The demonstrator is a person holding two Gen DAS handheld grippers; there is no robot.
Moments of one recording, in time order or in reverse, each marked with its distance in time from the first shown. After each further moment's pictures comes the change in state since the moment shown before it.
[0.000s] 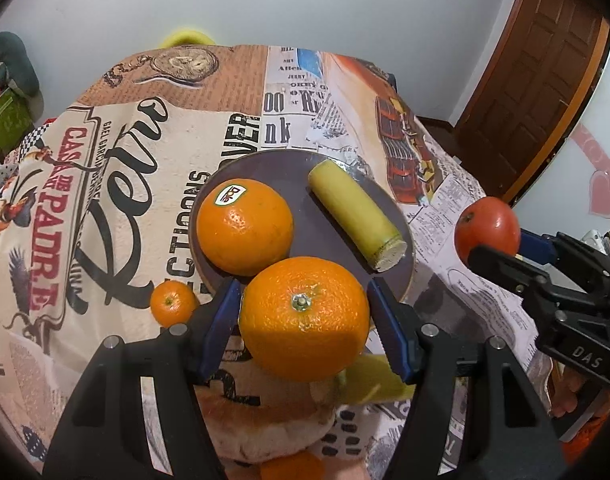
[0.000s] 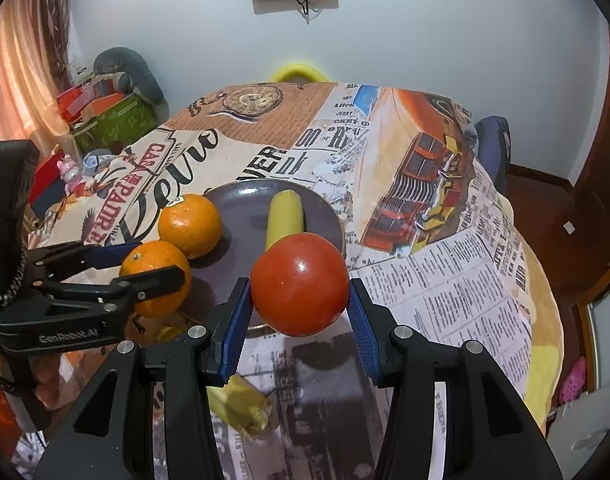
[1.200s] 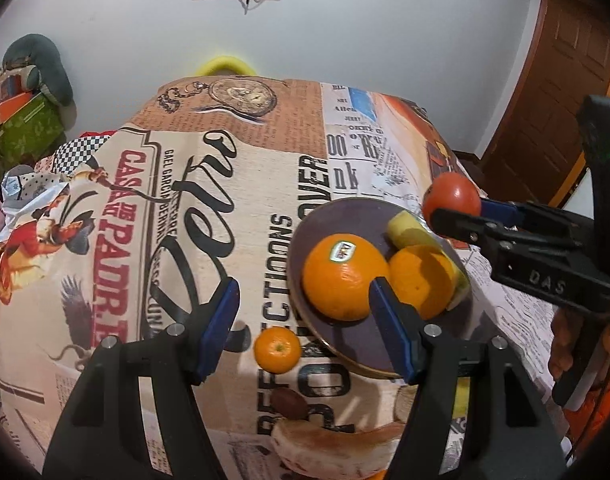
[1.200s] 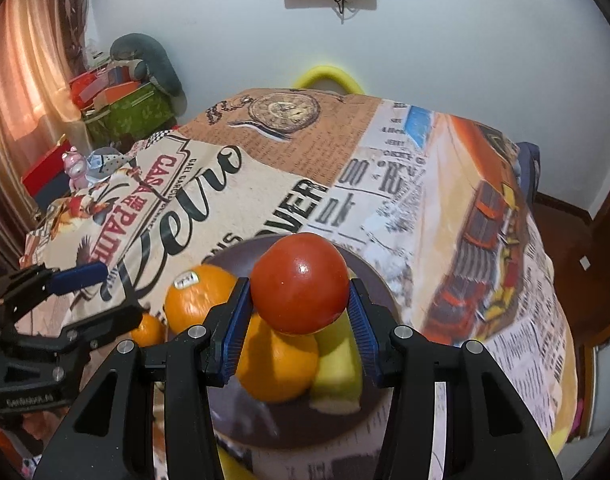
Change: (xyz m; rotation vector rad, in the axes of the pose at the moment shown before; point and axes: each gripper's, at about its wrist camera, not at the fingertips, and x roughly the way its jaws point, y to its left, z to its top) left arm -0.024 0.064 0.018 -0.042 -0.121 0.087; right arm 0.063 0.040 0.068 -0.090 0.014 0.048
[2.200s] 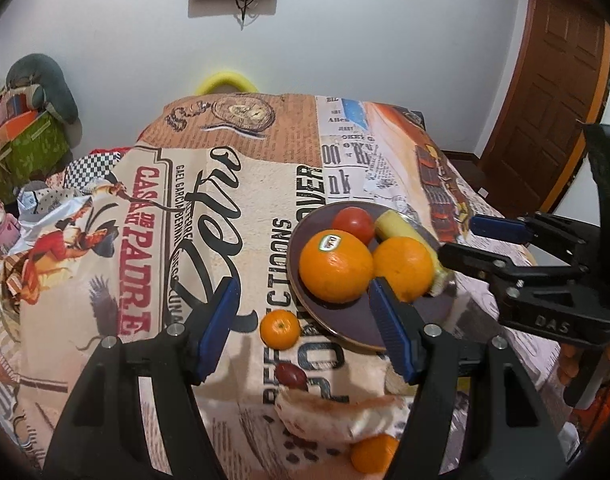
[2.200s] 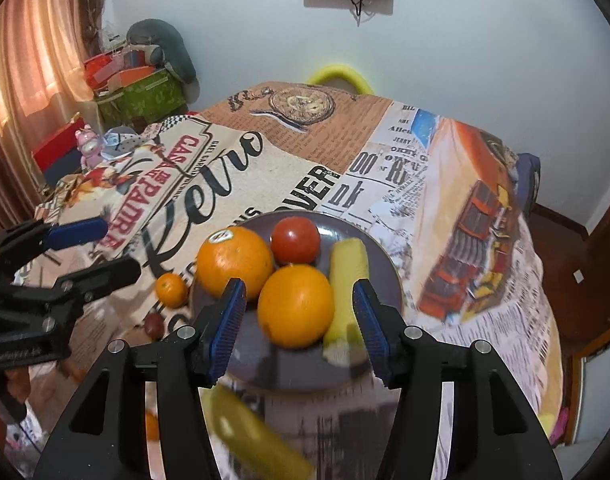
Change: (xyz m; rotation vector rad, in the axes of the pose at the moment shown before) left arm -0.047 -0.016 -0.011 0.056 -0.039 0.021; right arm -0.042 0.015 -0.027 -0.068 0.012 -0.007
